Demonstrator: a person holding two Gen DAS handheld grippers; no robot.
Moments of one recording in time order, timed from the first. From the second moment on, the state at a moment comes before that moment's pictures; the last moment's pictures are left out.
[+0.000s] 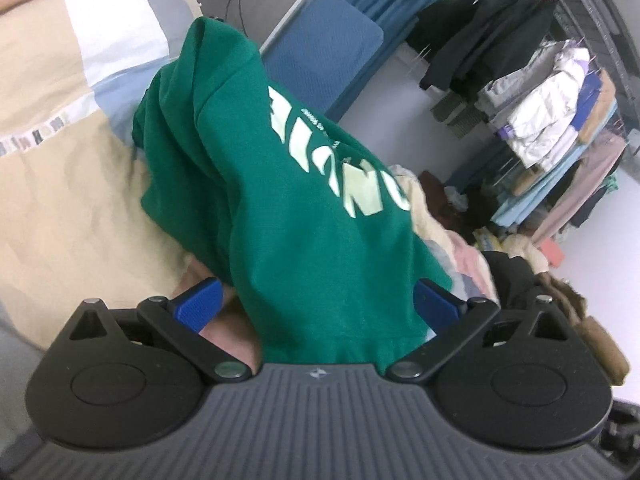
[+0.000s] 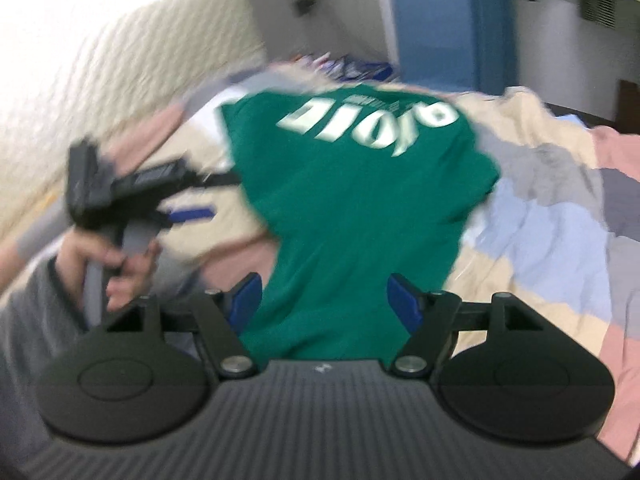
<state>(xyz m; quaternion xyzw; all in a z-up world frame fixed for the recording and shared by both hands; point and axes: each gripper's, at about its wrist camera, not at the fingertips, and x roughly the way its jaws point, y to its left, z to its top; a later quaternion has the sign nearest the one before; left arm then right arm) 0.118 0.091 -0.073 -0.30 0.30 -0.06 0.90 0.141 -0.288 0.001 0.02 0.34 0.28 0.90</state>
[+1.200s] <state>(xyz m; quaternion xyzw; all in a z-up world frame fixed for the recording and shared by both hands) 0.172 0.130 -0.098 -0.40 0.28 -0.10 0.87 0.328 -0.338 -0.087 0.30 0.32 0.29 0.85</state>
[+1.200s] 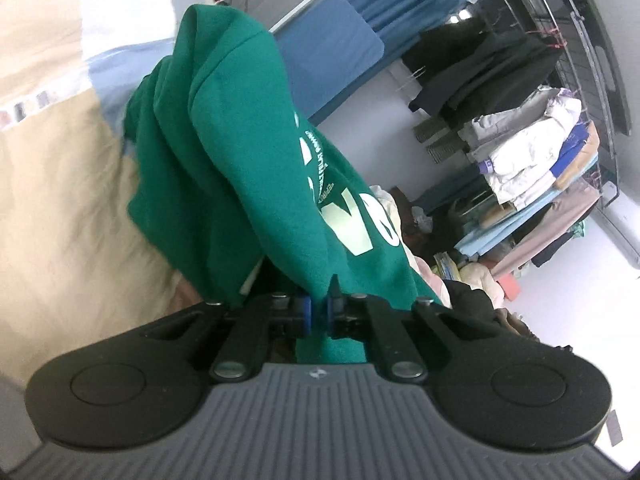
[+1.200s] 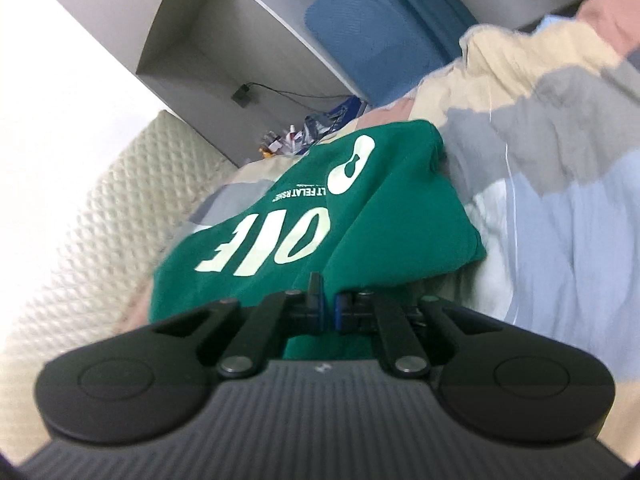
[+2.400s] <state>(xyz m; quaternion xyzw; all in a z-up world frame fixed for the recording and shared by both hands) 0.155 0.088 -0.042 -0.35 0.18 -0.16 0.91 0.288 -0.299 -0.051 0.26 0.23 0.42 0.84</state>
